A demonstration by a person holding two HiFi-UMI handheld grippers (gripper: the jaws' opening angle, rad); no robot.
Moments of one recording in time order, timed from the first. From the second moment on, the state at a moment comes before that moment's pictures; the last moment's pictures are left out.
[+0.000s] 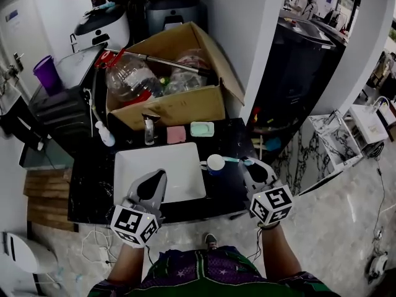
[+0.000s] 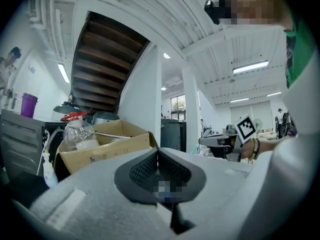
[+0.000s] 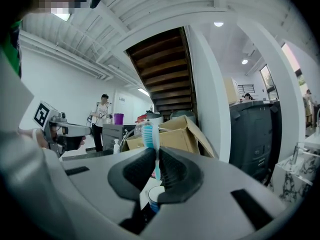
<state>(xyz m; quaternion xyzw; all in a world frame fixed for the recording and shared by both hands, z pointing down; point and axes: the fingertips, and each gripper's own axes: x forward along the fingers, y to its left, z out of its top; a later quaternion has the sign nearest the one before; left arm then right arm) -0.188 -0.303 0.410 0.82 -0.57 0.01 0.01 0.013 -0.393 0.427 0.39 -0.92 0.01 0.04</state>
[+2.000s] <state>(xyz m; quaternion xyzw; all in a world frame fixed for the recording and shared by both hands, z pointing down) -0.174 -0.323 0.446 0.75 -0.66 0.04 0.03 -0.029 -0.474 0.588 0.25 -0.95 0.15 0.13</state>
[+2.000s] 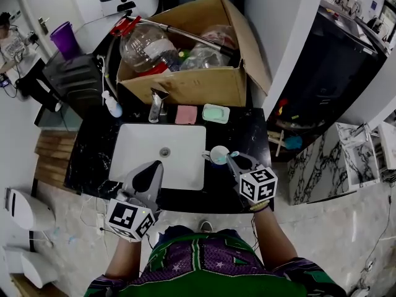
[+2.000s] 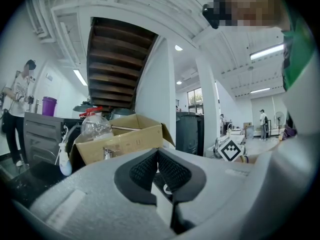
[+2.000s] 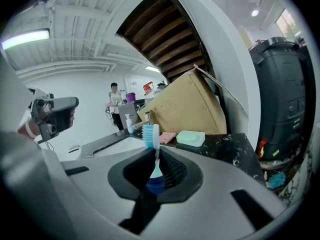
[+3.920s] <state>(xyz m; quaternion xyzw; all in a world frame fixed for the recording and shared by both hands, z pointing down) -0.179 -0.327 0.439 0.77 -0.64 0.03 0.03 0.001 -0.499 0.605 0.32 -0.92 0.18 0.14</state>
